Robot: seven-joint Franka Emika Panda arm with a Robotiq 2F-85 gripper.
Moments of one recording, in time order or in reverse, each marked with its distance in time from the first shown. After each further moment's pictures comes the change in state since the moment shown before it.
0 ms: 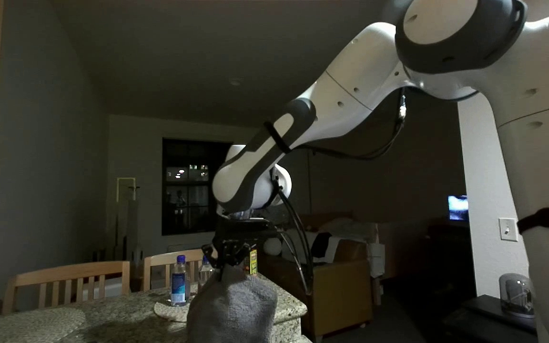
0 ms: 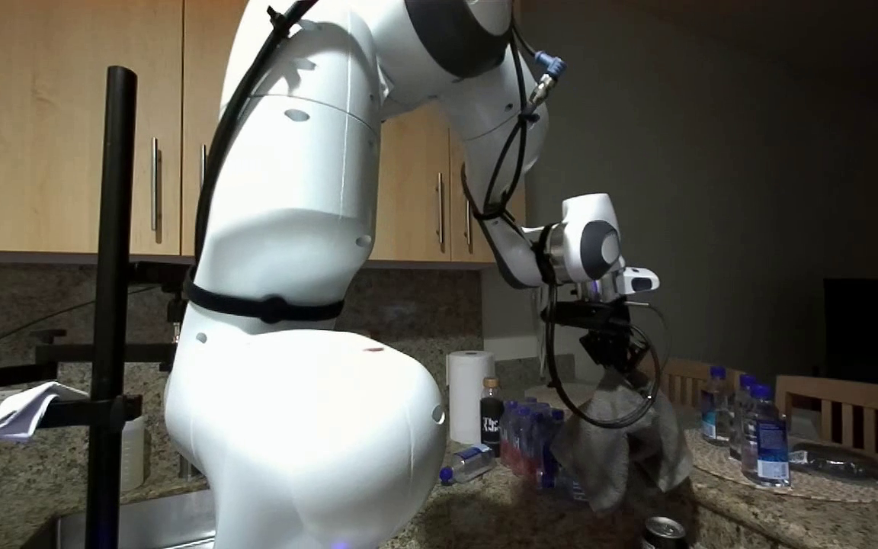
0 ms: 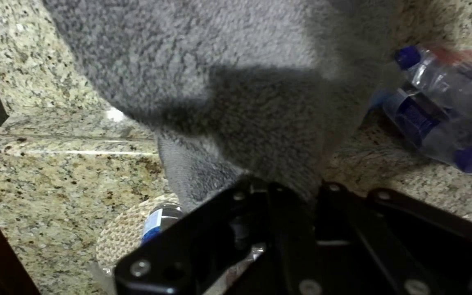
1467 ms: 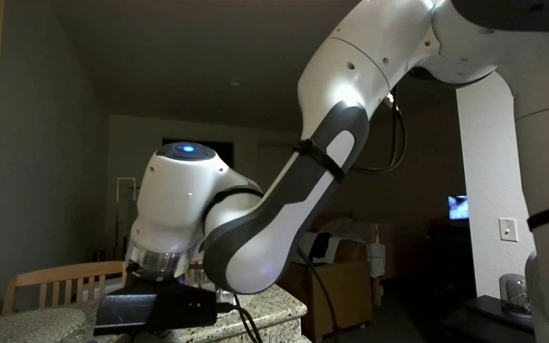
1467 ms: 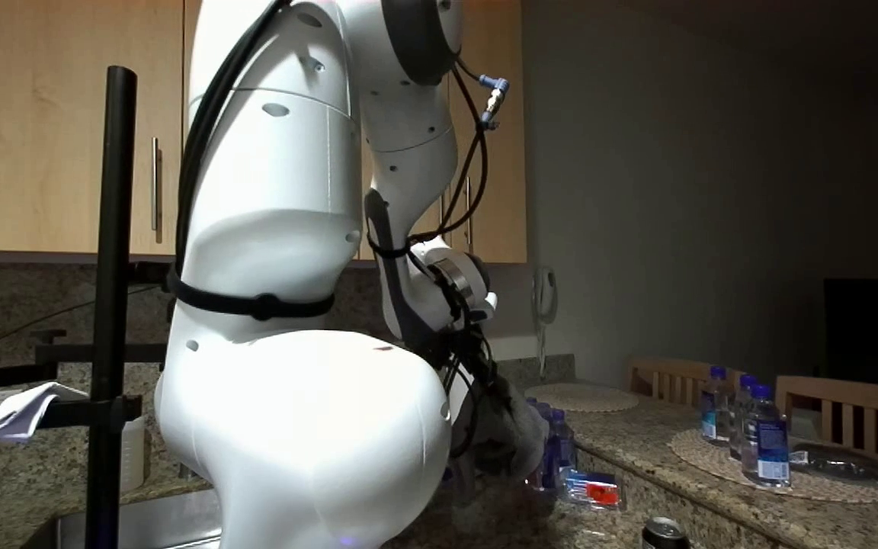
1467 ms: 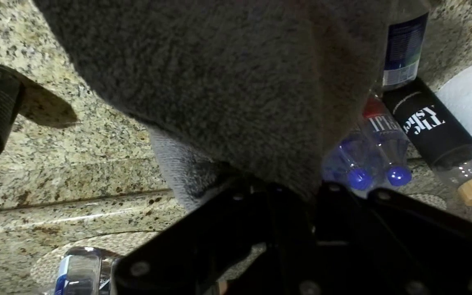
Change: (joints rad) arm 0.064 -0.080 0.348 -0.234 -0.759 0.240 1.175
